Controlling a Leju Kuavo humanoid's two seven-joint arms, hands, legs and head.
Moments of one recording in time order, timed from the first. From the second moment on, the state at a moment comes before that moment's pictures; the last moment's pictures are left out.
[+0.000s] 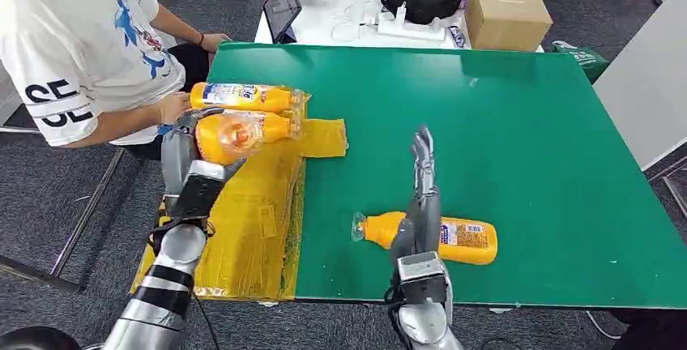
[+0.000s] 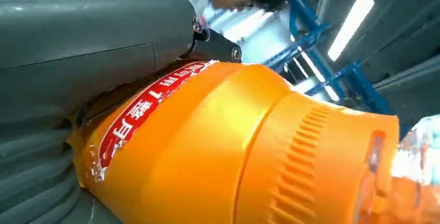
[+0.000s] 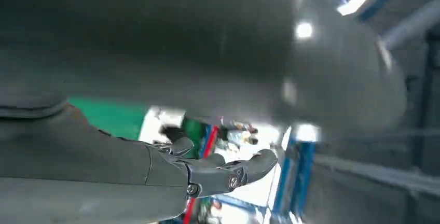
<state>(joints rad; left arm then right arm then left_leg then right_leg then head) -0.39 -0.14 -0.13 -1.21 -0.65 0.52 -0.48 -0.02 0.20 0.42 -1.62 0.31 -0.50 -0.69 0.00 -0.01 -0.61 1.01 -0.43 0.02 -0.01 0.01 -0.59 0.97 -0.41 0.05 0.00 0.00</state>
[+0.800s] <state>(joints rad) -0.69 0.03 -0.37 -0.54 -1.32 0.25 -0.26 -0.01 0.19 0.37 -1.72 0.24 -0.51 -0.69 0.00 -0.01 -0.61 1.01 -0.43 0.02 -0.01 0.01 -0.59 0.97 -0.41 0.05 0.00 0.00</state>
